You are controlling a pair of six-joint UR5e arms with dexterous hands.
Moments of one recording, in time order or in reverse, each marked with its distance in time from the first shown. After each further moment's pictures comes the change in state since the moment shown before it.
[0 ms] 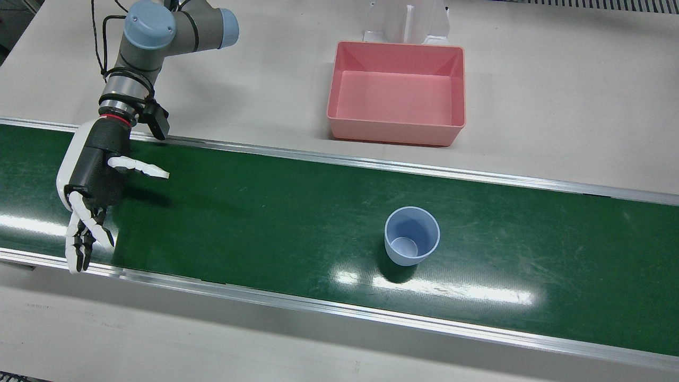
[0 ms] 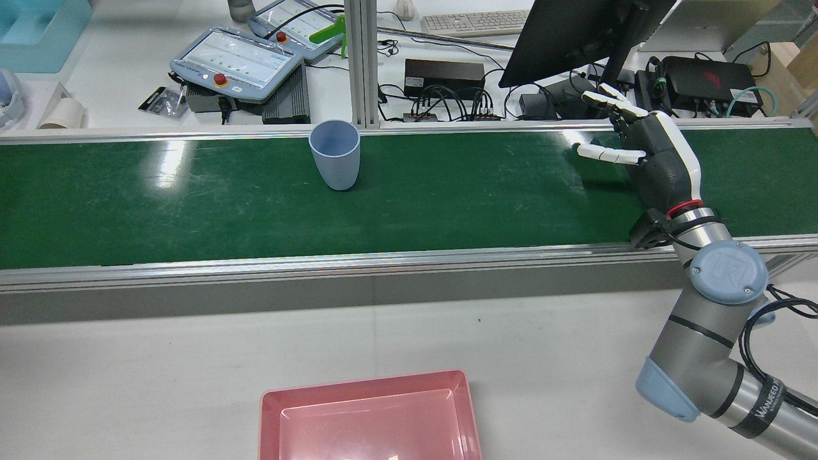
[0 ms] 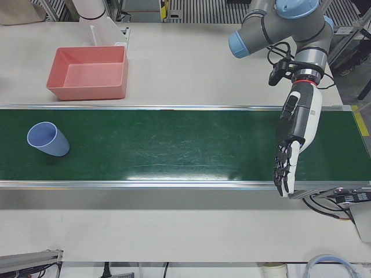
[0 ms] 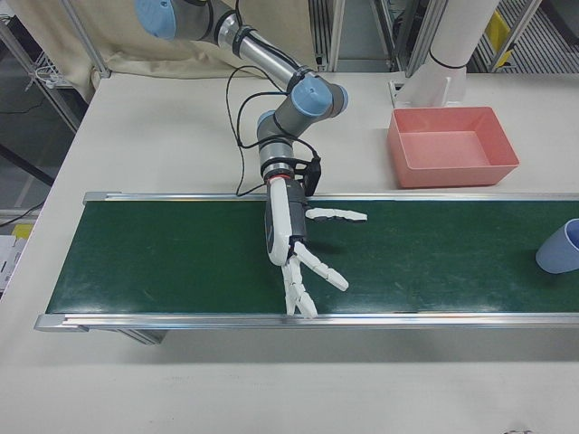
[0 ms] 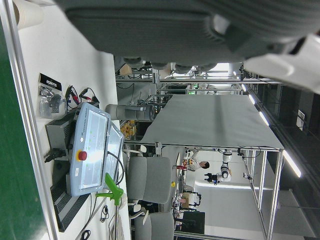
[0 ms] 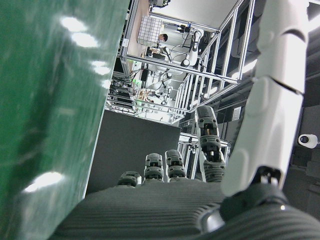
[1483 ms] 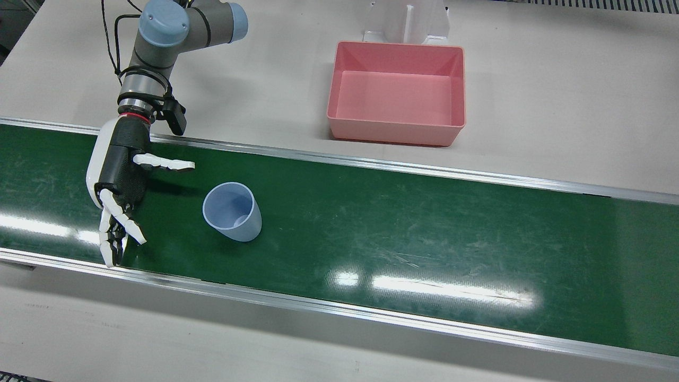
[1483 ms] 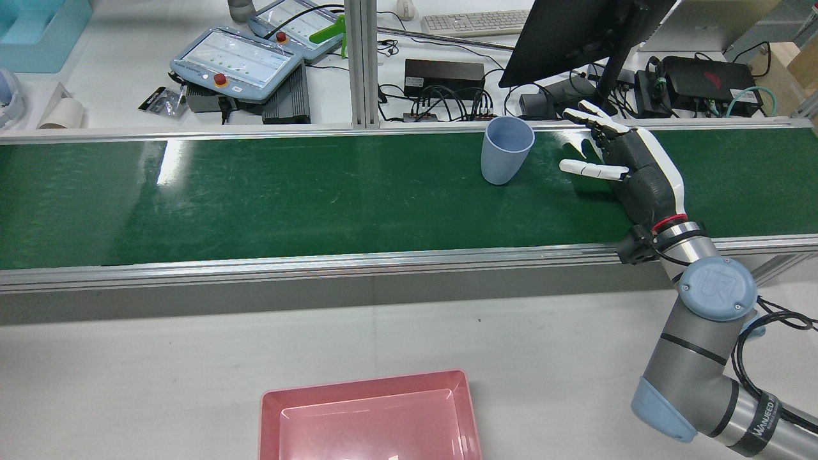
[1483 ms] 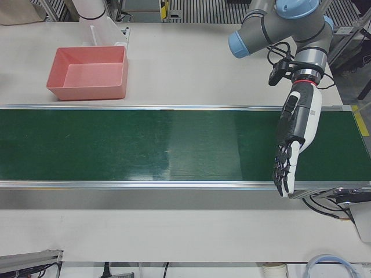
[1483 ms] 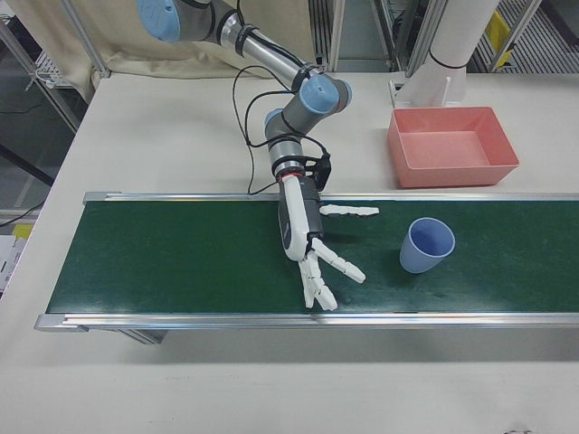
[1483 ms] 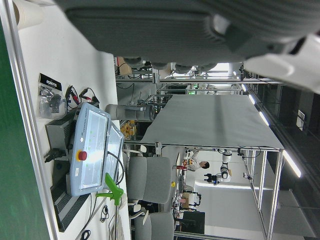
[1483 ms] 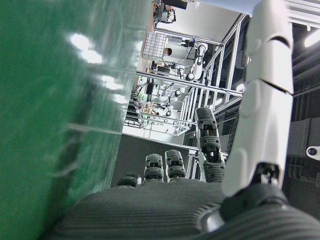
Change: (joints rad) left arm 0.000 0.000 0.000 0.000 0.000 0.000; right arm -0.054 -0.006 0.021 -0.005 -0.001 -0.001
